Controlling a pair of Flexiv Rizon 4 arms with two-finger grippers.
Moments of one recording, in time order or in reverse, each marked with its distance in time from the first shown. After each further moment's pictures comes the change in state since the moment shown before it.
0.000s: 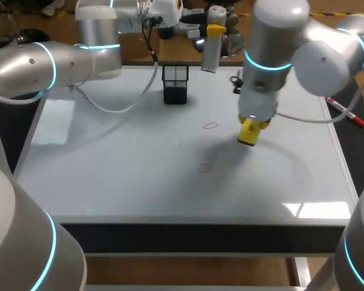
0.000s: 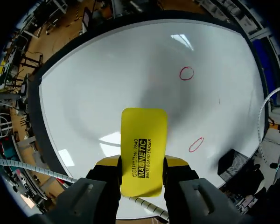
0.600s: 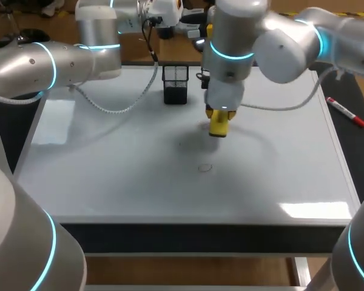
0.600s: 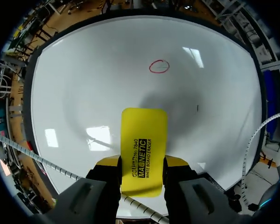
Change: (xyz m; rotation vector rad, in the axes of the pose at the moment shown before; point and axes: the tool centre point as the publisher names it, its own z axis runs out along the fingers) left arm 0.000 0.000 0.000 0.000 0.000 0.000; right arm -0.094 -0.008 0.021 -0.043 -0.019 -0.260
